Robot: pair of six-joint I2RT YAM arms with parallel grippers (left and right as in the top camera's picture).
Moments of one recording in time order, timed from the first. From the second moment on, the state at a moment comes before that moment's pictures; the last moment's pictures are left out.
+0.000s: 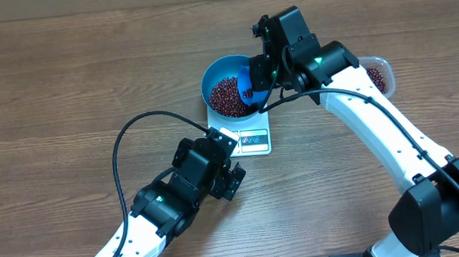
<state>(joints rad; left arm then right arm) -0.71 1.13 0.72 -0.45 -0.18 -0.04 0.44 1.76 1.58 -0.76 -0.13 0.28</state>
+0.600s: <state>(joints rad) -0.71 1.13 0.72 -0.45 -0.18 -0.04 0.45 1.78 1.58 -0.73 -0.15 0.12</state>
